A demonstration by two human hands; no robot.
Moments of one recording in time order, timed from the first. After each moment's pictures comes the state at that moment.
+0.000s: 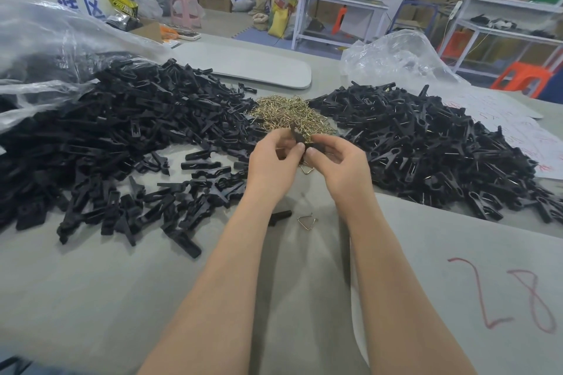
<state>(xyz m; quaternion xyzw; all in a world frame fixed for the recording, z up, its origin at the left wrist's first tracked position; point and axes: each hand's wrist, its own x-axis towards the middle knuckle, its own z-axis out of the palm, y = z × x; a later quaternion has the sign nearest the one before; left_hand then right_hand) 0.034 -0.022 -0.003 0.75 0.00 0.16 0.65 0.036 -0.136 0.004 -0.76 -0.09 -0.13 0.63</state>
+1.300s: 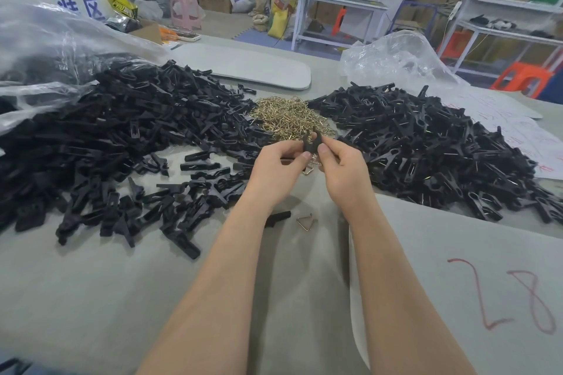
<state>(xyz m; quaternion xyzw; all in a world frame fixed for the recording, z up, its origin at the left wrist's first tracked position) 0.029 -0.023 -0.001 0.75 -0.04 0.09 0.65 0.042 -0.141 0.001 -0.83 -0.10 -0.14 0.53</state>
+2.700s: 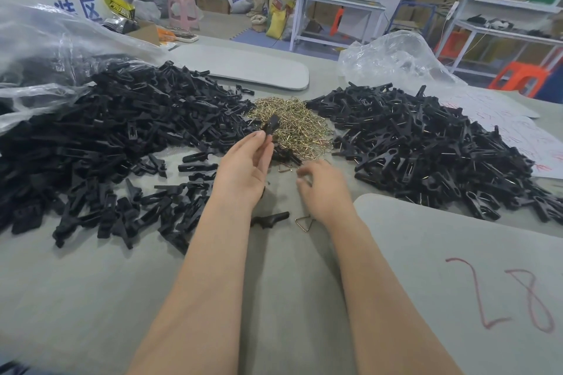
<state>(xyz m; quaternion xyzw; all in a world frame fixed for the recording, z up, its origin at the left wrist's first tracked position) 0.035 0.003 0.004 0.28 0.16 0.04 0.95 0.049 -0.133 -0.029 -0.96 -0.09 -0.06 0.25</state>
